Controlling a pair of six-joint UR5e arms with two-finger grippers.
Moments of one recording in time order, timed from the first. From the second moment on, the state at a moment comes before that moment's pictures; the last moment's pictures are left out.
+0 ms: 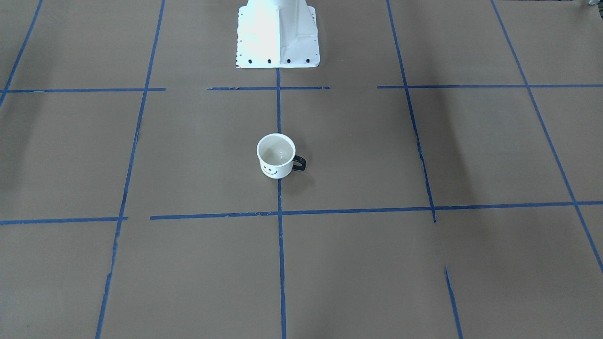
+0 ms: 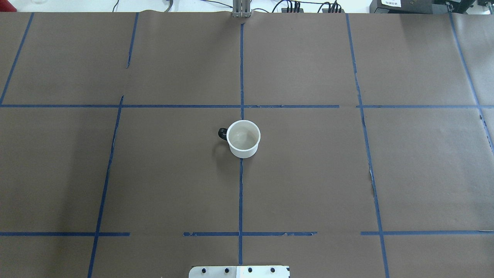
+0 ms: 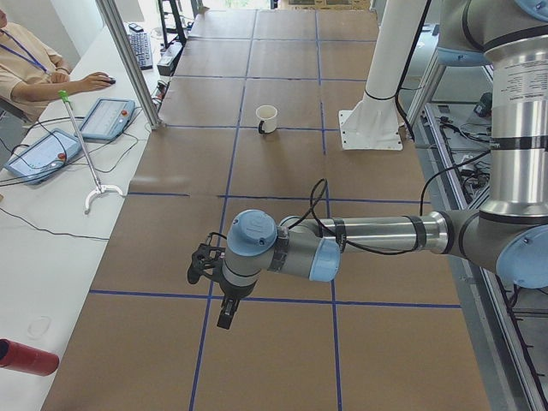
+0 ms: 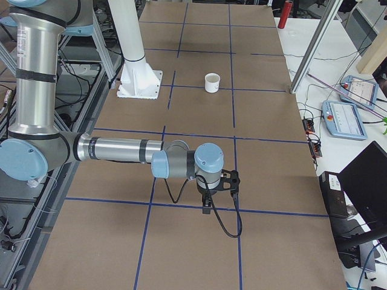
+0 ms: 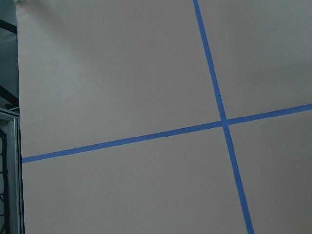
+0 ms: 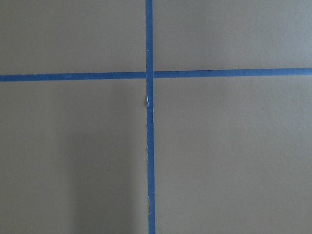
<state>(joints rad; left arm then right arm) -1.69 -1.48 -1.63 -1.83 -2.27 0.11 1.57 -1.70 1.68 -1.49 2.35 0.08</state>
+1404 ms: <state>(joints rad) -1.63 -1.55 -1.67 -1.60 -2.33 0.15 1.57 -1.70 1.68 -1.49 2.35 0.08</state>
